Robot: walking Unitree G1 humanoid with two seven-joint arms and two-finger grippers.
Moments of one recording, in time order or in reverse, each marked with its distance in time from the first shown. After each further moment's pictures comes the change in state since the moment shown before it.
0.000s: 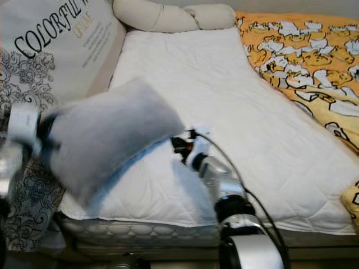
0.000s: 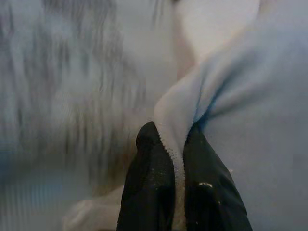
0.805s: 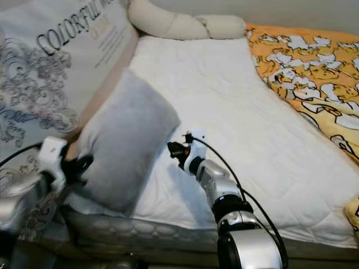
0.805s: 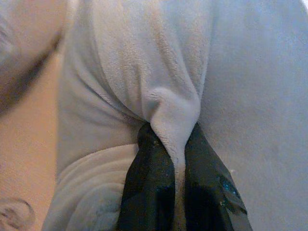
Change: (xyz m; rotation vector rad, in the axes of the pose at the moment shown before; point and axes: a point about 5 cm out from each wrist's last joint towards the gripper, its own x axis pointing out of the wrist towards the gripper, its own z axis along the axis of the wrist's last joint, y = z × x) left arm -0.025 -0.068 0.002 -0.313 0.173 -0.490; right arm -0.001 -0.007 -0.003 -0.013 0.012 -0.001
